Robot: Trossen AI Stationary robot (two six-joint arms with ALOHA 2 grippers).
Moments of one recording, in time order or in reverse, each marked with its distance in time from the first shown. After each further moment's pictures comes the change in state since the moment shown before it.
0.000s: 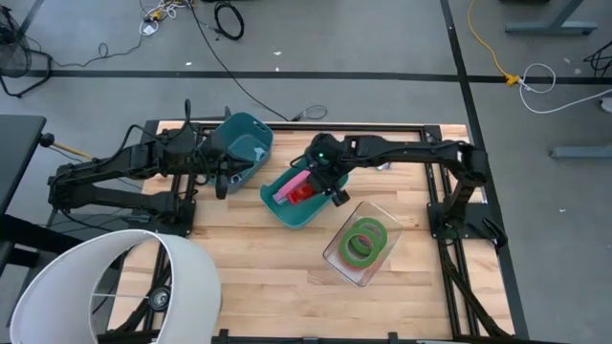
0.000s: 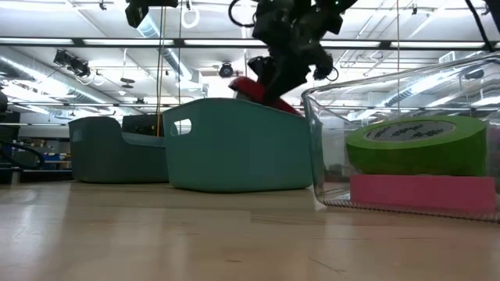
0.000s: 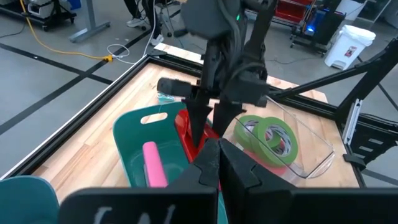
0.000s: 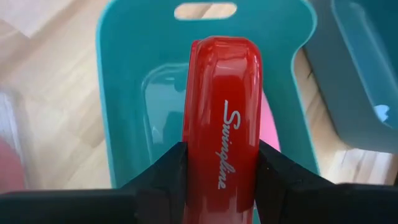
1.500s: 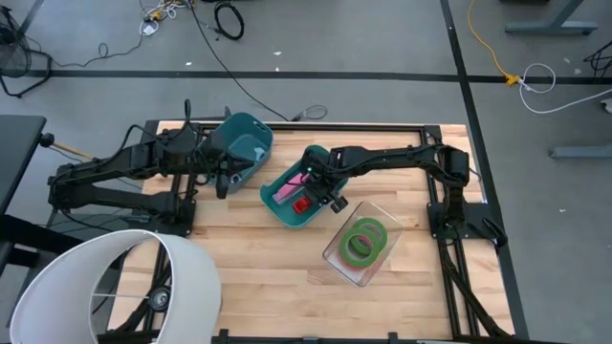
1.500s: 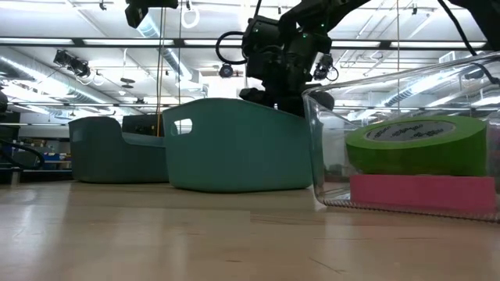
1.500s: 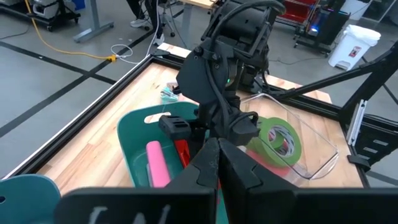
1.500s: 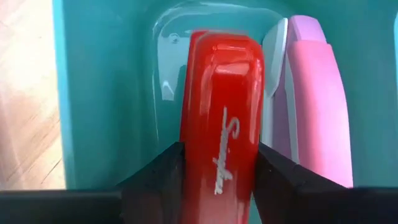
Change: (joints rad) left arm 0.000 0.001 0.000 -0.002 -0.014 0.000; right arm 0.023 0.147 0.000 -0.025 0.098 -0.116
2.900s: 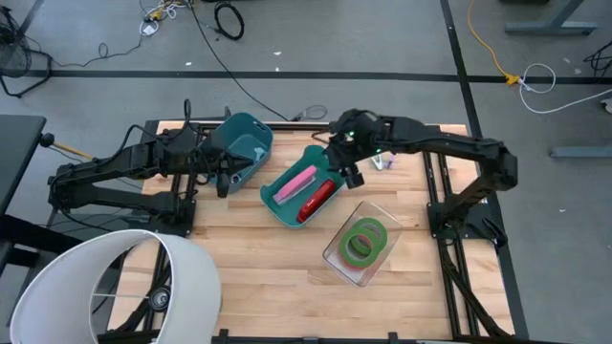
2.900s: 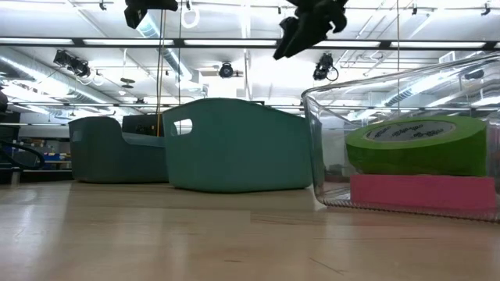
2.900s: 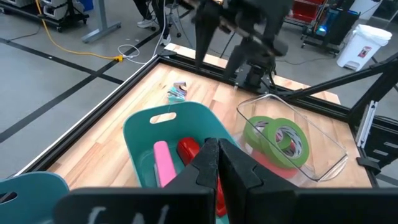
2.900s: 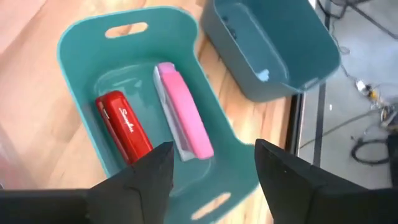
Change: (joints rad) left arm 0.000 0.000 0.000 -0.005 -0.027 0.002; right arm -0.070 -0.381 0.047 -0.095 0.070 0.242
